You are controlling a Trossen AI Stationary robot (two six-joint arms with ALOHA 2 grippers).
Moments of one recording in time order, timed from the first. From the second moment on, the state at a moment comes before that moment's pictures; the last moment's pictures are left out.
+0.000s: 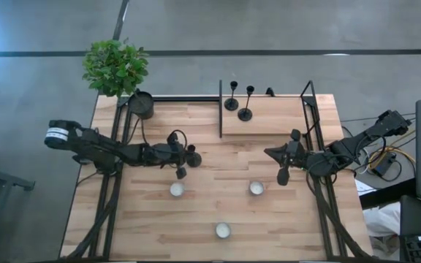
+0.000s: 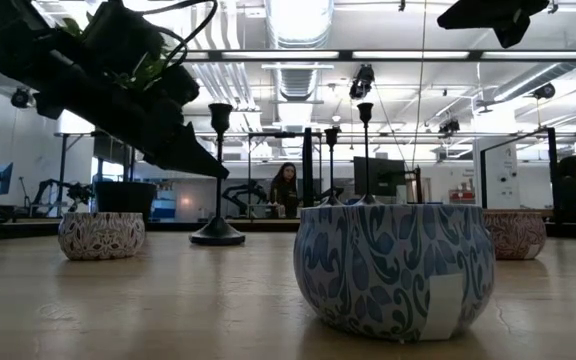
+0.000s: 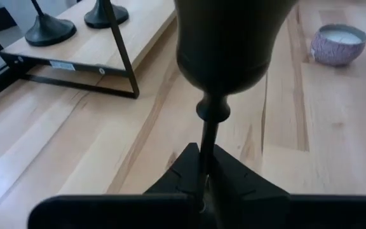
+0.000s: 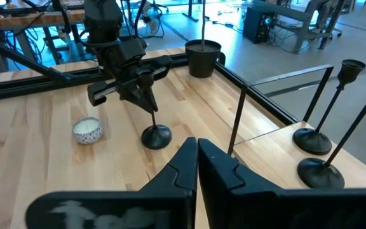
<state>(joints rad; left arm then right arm) -0.01 1.35 0.40 0.52 -0.30 -0.10 0.50 0.83 0.69 -0.31 0.84 0.39</state>
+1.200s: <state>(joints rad) 0.04 1.72 1.29 0.08 0.04 0.06 0.45 0.91 0.69 -0.21 0.83 0.48</state>
